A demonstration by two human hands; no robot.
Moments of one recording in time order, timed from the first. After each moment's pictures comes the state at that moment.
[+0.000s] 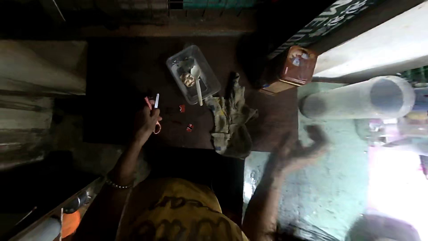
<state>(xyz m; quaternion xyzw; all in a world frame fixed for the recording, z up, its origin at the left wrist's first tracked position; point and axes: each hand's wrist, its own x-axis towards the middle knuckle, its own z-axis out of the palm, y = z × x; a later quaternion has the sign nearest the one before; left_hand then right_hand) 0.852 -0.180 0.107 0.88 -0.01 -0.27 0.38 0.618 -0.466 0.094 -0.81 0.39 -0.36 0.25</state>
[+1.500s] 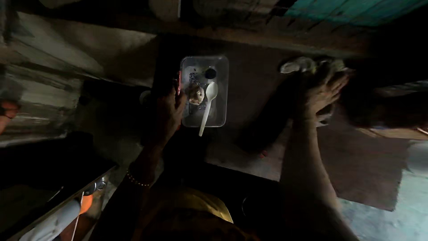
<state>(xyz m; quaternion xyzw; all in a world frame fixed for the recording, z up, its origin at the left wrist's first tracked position) 0.929 -0.038 0.136 0.89 -0.06 -0.12 0.43 0.914 -0.431 0.048 -0.89 0.43 -0.10 0.13</state>
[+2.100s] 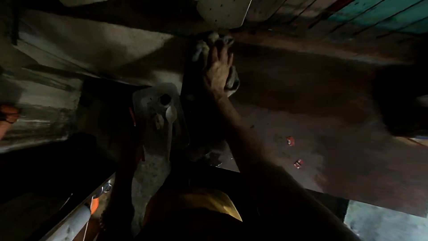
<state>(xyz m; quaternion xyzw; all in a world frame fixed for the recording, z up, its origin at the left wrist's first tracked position) 0.942 0.136 0.106 0.90 0.15 -0.13 0.40 1.082 -0.136 0.031 -0.95 0.15 -0.17 0.22</state>
